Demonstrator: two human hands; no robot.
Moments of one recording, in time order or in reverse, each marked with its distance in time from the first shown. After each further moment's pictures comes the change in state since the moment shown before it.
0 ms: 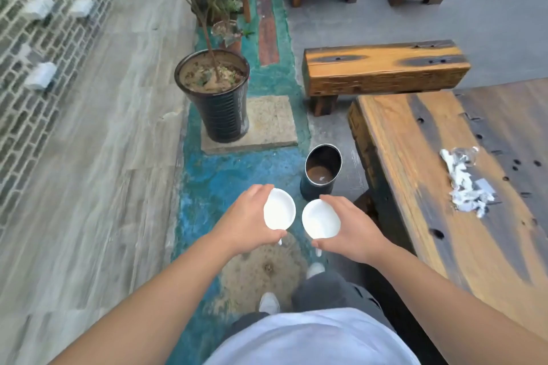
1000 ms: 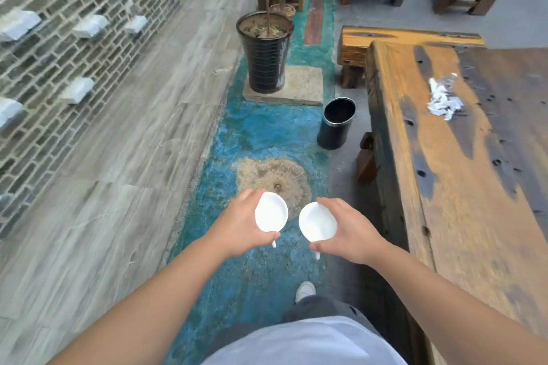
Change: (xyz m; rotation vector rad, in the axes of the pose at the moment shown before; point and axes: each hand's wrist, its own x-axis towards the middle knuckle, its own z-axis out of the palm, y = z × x) left_hand -0.489 0.102 0.235 -0.130 0.176 -0.213; right_hand -0.460 0.055 0.149 -0.104 -0.141 -0.188
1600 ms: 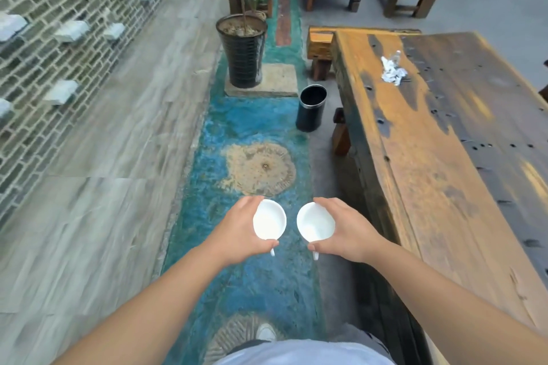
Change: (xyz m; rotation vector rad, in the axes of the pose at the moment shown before) left_hand -0.239 -0.020 0.035 -0.022 -0.061 0.115; right_hand -0.234 -0.072 0.096 0.023 0.083 0.070
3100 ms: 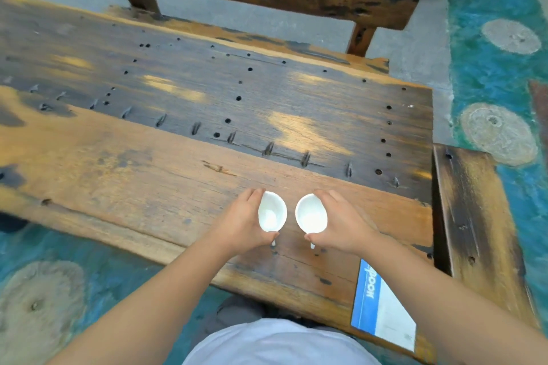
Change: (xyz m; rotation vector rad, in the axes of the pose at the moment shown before) left_hand -0.046 0.394 0.419 0.492 -0.810 0.998; right_hand -0.468 0.304 0.026 0.315 0.586 1.064
